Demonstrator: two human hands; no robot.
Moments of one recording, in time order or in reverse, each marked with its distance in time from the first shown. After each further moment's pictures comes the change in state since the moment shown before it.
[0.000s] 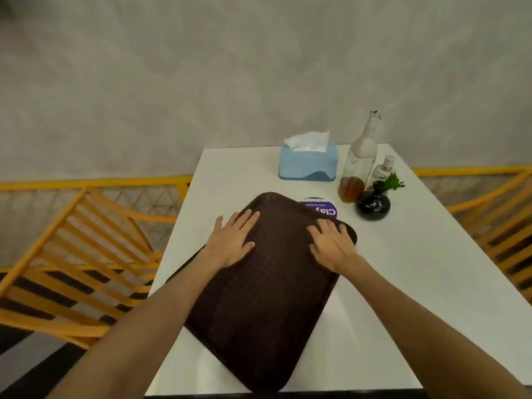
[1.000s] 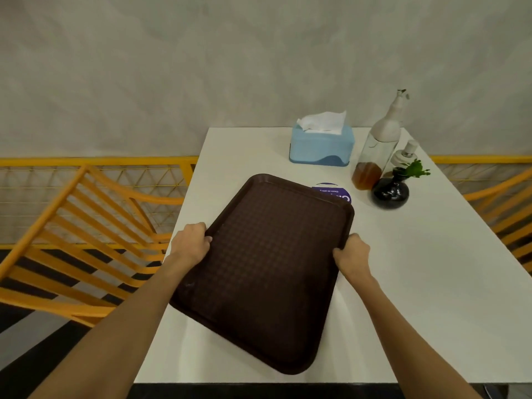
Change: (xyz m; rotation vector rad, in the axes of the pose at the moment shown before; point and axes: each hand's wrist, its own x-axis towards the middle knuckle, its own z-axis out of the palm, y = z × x) left_hand -0.039 -0.077 0.032 -0.242 0.042 -0.499; right_hand -0.012 -0.019 0.035 0.757 0.130 0.648
